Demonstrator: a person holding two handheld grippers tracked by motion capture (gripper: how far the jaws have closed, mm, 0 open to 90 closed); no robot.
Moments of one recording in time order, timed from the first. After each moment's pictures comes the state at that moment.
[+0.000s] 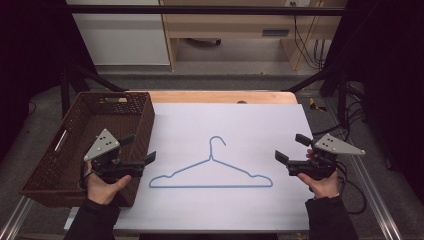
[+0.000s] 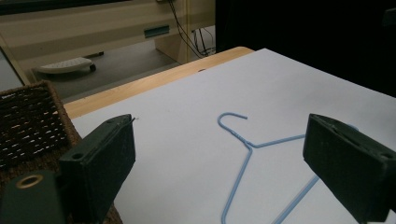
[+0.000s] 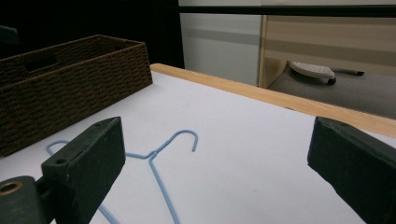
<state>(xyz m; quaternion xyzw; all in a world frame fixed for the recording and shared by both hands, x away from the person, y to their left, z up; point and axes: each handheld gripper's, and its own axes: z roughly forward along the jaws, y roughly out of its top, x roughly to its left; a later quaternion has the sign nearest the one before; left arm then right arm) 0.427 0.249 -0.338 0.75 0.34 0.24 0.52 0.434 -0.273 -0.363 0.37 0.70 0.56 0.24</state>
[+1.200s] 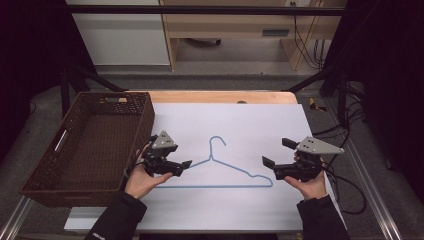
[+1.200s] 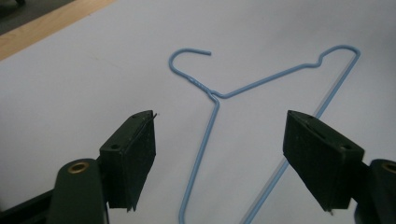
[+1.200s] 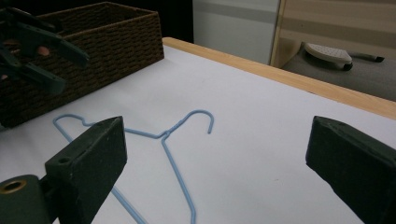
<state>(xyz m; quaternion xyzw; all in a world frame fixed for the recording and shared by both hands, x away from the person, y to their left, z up) 0.479 0.155 -0.385 0.86 0.31 0.14 0.38 0.438 -0.244 -0.372 0.35 0.74 0.53 0.22</state>
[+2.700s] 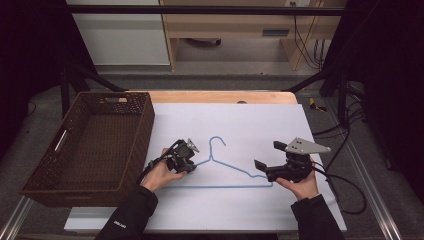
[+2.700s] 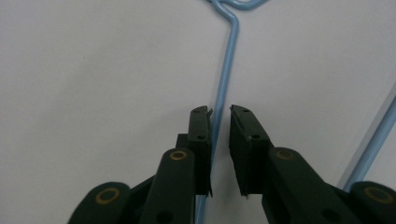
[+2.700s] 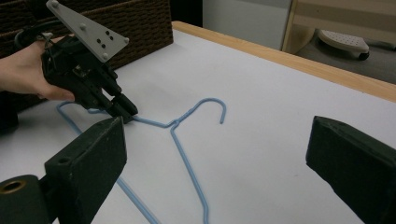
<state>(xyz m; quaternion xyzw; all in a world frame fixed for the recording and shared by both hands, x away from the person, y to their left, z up) 0.527 0.116 -0.453 0.93 0.27 0.08 0.21 0.444 -0.227 -0.383 0.35 0.76 0.51 0.20</state>
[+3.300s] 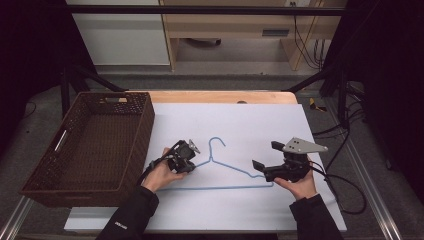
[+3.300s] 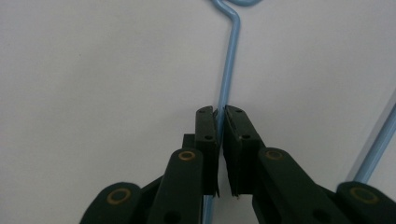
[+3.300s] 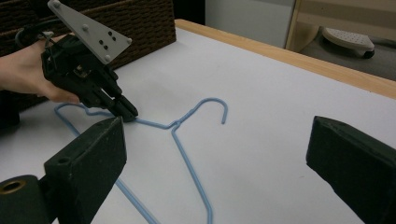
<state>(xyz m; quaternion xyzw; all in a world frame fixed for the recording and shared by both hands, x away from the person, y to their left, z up) 0.524 0.112 -0.452 0.94 0.26 0.09 0.20 0.447 -0.221 -0.385 0.34 0.76 0.51 0.19</state>
